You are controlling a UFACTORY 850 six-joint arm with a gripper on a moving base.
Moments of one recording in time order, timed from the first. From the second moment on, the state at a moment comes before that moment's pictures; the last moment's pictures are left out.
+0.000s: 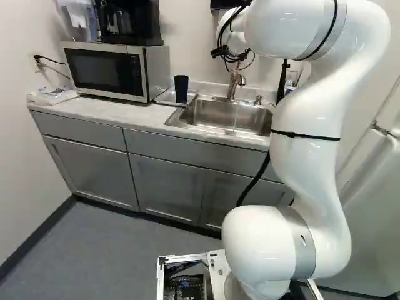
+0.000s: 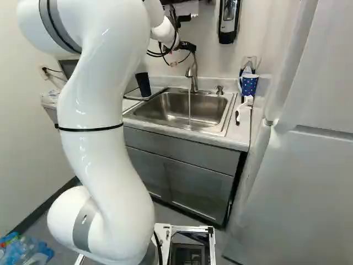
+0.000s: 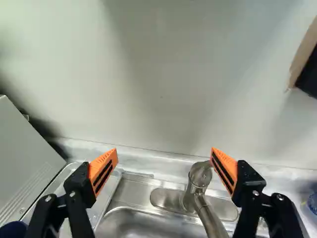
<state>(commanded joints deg) -6.6 -22.3 -92.0 17.9 2.8 -15.7</state>
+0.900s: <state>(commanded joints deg) -6.6 -22.3 -92.0 17.9 1.4 -15.7</state>
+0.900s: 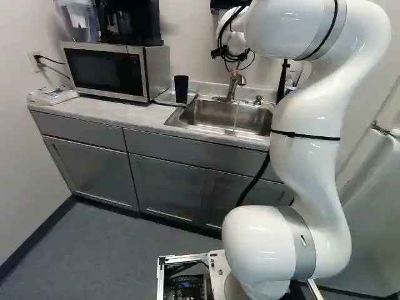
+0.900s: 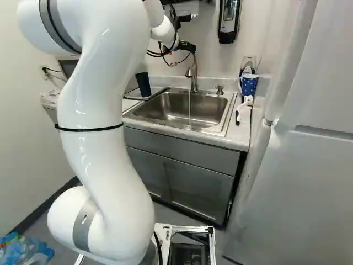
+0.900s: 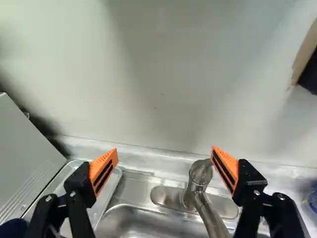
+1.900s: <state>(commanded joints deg) -6.6 -20.8 -90.3 17.9 -1.9 -15.7</state>
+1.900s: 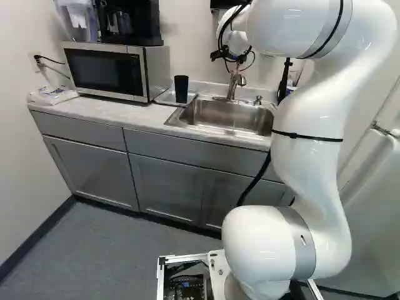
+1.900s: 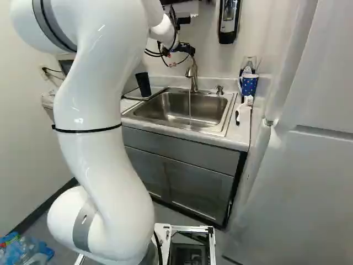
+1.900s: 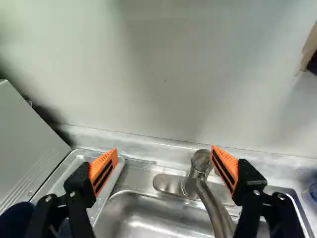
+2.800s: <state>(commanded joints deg) -6.3 -19.7 -89.0 17.9 -2.2 -15.7</state>
